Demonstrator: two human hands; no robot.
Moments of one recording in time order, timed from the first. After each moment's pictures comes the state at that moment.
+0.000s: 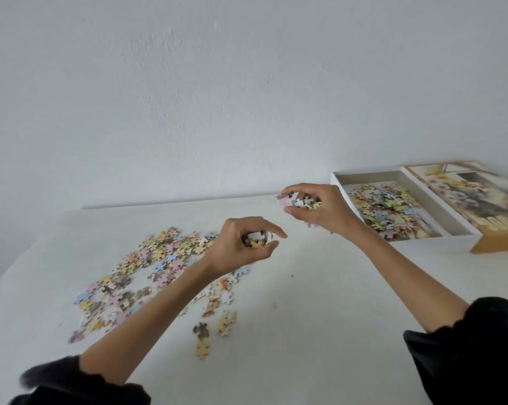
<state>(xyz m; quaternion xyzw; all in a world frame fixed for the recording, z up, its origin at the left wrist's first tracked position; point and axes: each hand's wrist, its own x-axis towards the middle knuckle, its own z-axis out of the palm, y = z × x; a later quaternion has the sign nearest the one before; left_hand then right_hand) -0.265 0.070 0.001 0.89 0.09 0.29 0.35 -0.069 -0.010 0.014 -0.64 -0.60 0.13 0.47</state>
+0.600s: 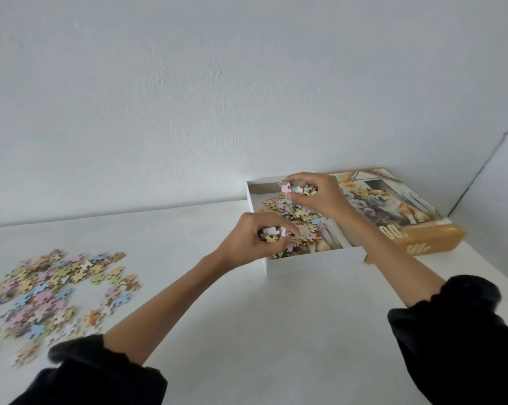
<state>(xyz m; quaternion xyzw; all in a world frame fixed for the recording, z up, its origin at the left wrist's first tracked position) -0.053 -0.012 -0.009 0.88 0.01 0.28 0.37 0.131 -0.087 0.013 -0.73 -0.53 0.06 0.42</state>
